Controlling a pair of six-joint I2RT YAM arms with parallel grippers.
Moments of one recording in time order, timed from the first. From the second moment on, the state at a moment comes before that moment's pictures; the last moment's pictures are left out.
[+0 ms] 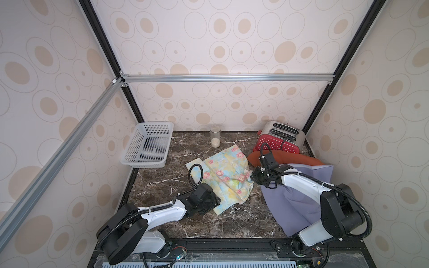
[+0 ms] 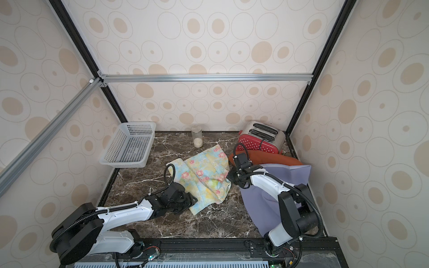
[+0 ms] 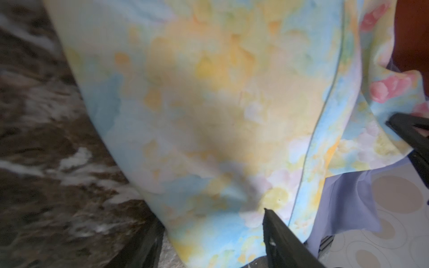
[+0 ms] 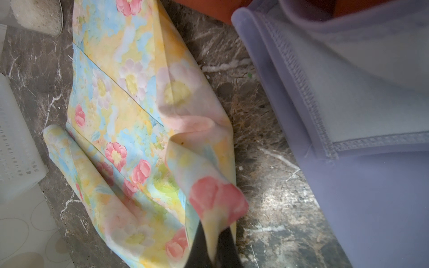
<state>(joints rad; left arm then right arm) -0.80 1.30 0.47 -0.09 0.10 -1.27 0.42 1.54 0.94 -0.46 -0.14 0.96</state>
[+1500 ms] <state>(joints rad) -0.30 1.47 1.34 -0.59 0.23 -0.80 0.39 1.78 1.52 -0.63 -0.16 0.91</state>
